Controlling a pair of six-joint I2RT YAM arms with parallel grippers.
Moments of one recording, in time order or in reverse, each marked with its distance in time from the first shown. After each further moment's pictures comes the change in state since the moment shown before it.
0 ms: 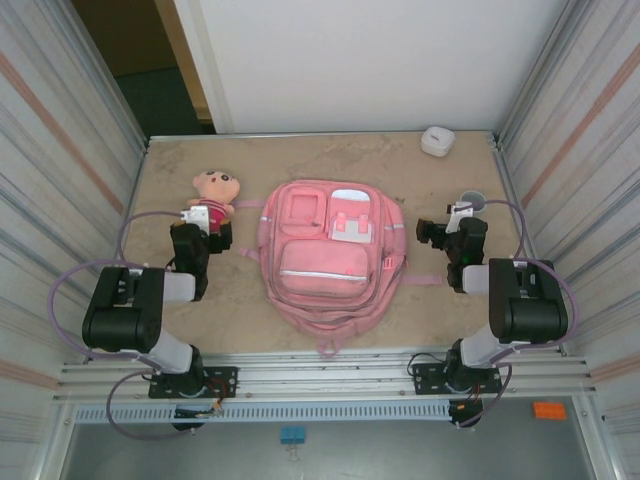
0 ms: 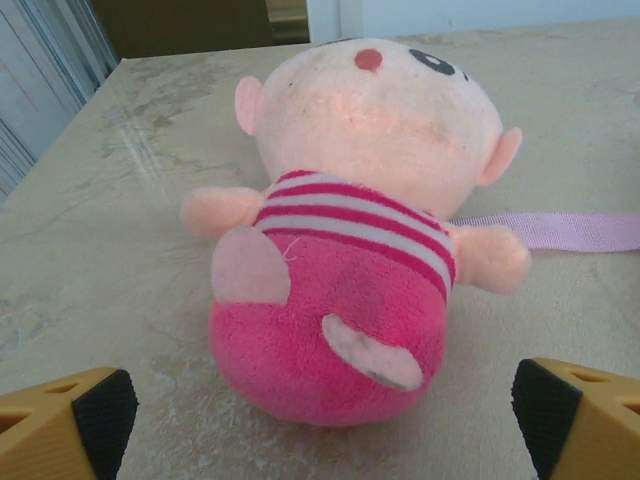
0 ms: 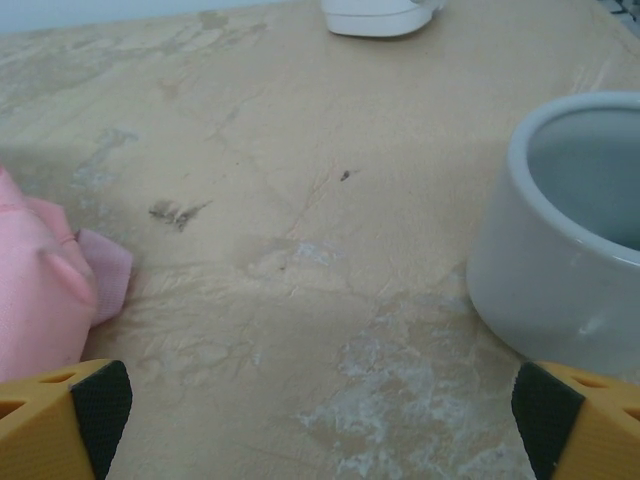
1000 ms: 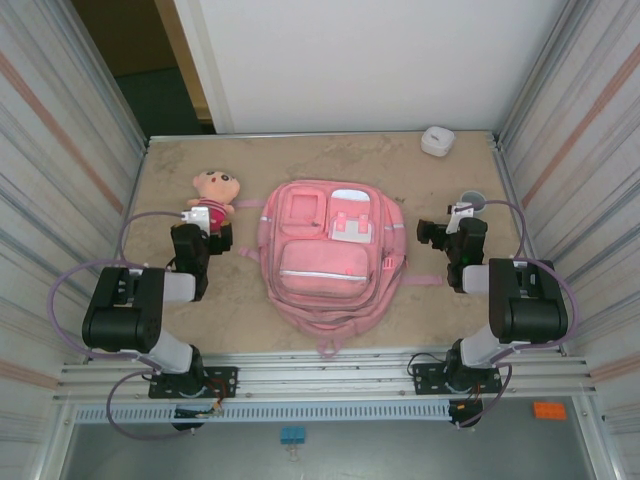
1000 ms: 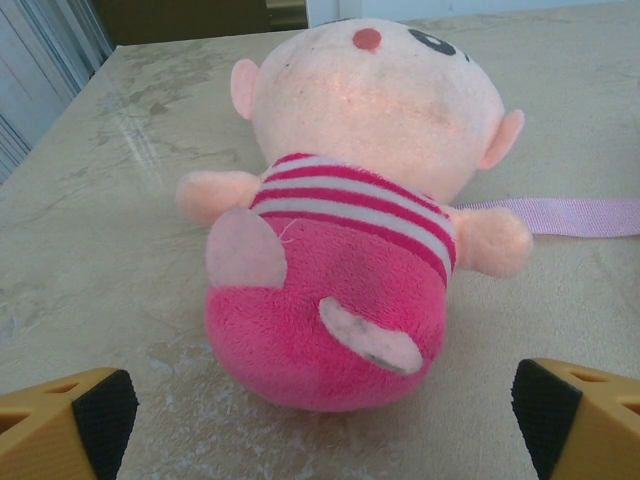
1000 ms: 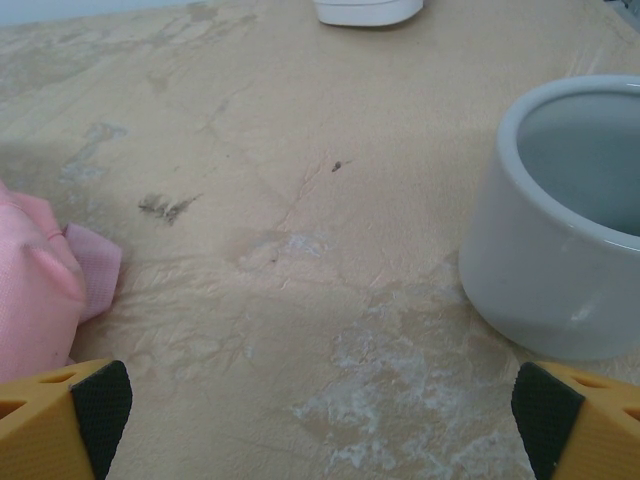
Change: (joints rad) left arm 0.000 0.000 0.000 -0.017 0.000 0.000; right arm 0.000 0.000 0.000 -0.011 0.007 0.005
